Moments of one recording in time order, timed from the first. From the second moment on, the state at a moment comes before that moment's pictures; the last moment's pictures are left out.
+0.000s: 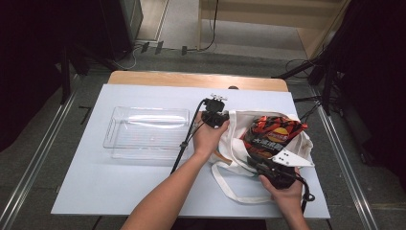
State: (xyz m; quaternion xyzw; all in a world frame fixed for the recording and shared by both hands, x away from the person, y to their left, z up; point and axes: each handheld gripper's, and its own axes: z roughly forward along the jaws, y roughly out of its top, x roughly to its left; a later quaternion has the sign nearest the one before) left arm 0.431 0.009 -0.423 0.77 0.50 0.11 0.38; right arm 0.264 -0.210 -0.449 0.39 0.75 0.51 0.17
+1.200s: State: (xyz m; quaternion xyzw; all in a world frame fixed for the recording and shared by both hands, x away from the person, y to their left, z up) left arm 0.406 0.013 -0.425 0.77 0.47 0.10 0.41; right arm 0.298 -0.253 -0.430 0.52 0.63 0.53 0.23
